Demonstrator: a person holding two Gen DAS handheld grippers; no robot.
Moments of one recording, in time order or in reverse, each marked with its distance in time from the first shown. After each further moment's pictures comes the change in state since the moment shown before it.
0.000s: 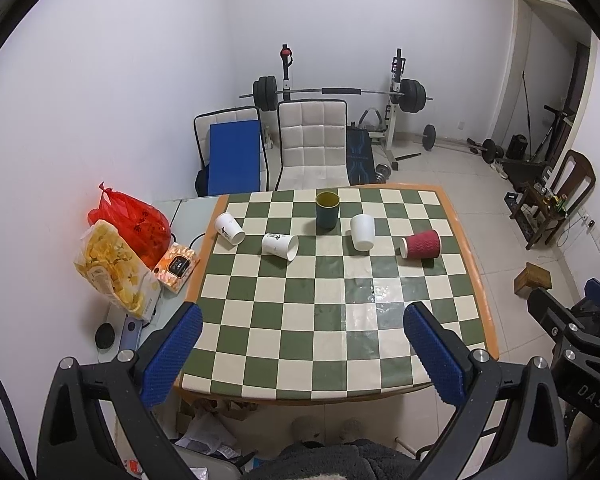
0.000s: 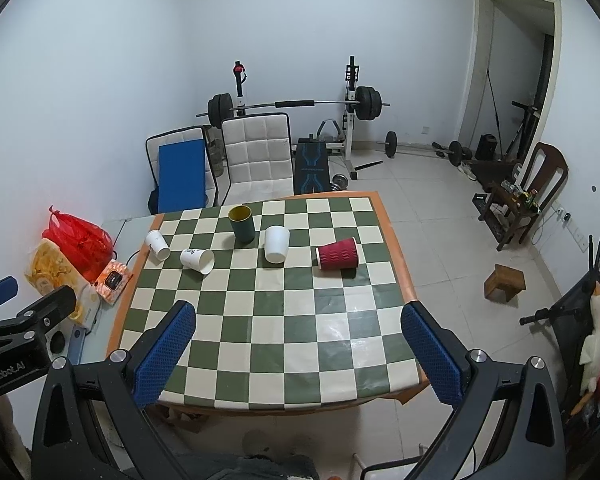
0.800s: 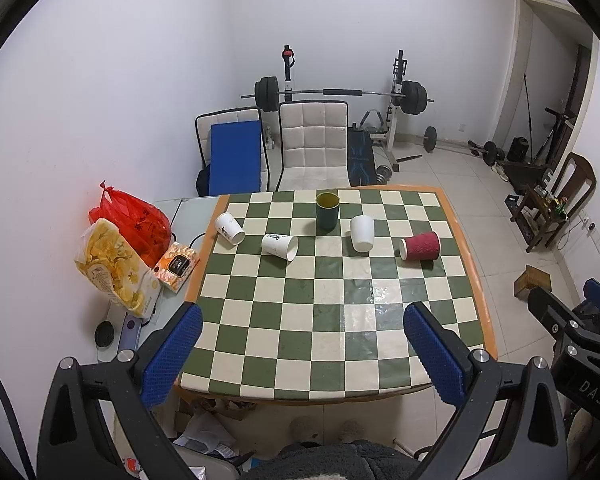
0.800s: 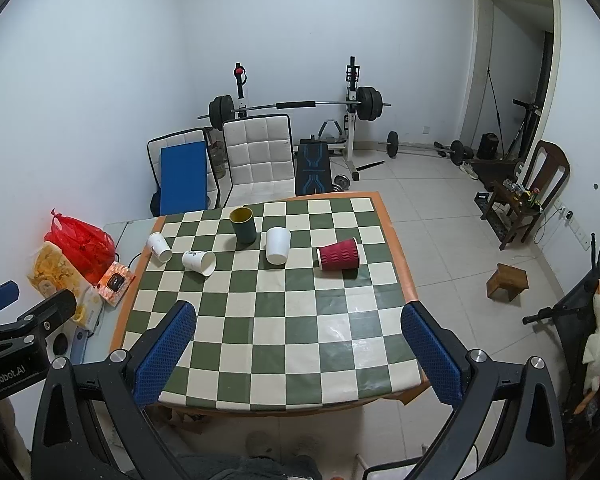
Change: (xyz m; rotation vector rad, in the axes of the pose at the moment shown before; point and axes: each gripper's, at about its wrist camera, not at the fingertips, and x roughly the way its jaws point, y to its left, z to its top) left arm -0.002 -0.002 -0.001 -0.001 -0.006 0.002; right arm 0.000 -0.002 -0.002 0.005 -0.005 0.008
